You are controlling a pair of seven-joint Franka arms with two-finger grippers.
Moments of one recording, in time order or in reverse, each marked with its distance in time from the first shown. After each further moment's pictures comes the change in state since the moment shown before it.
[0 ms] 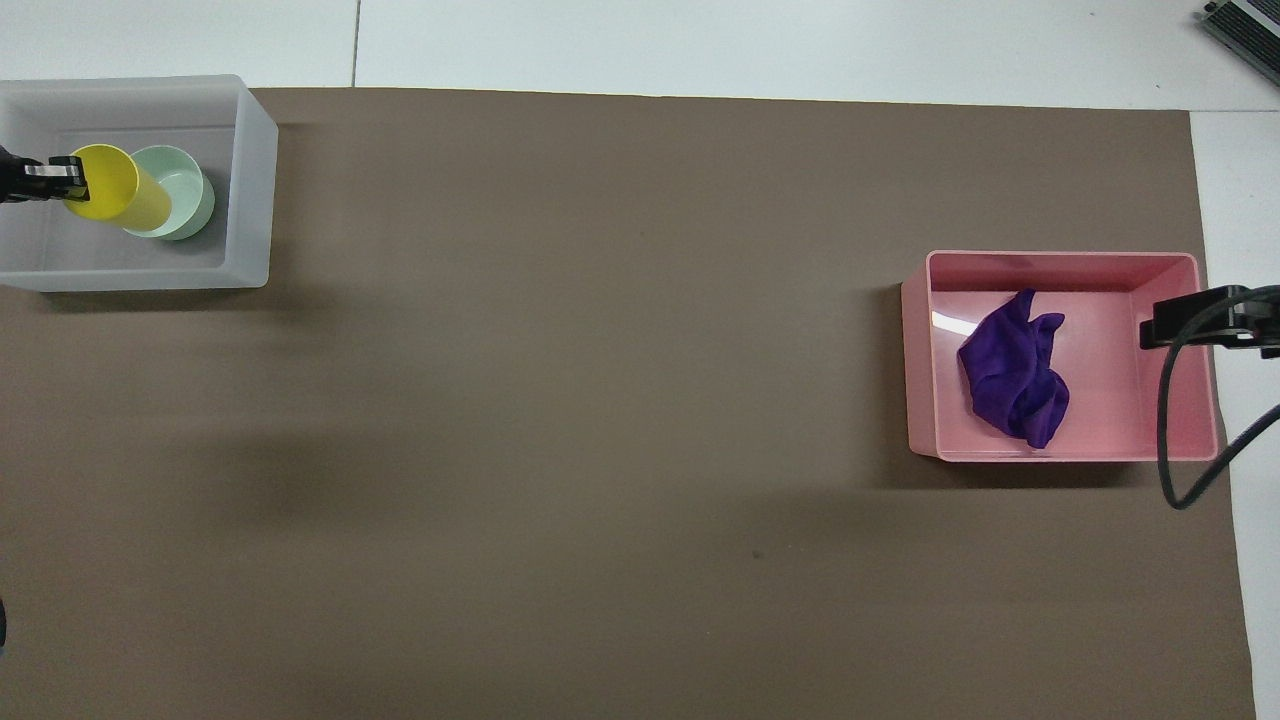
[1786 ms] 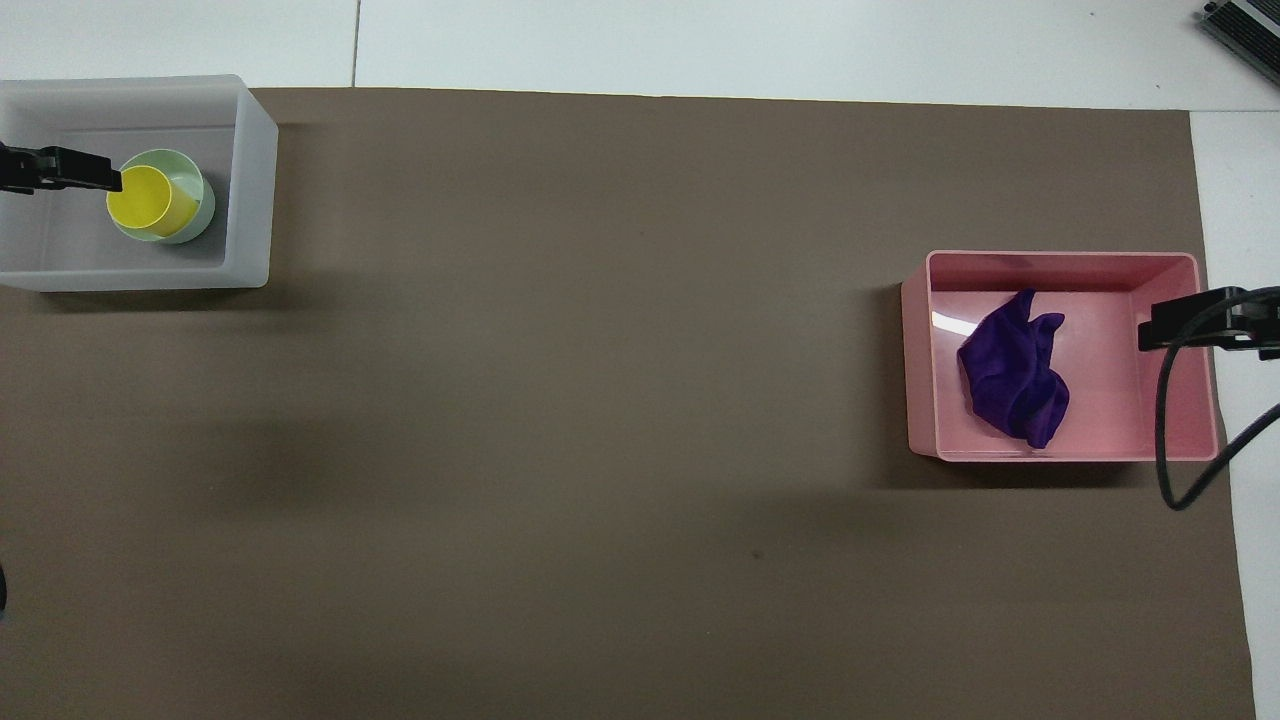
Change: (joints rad) left arm 0.029 -0.063 -0.050 -0.033 -0.042 -0.059 0.123; right arm 0.001 -0.001 0.000 -0.004 0.000 0.000 0.000
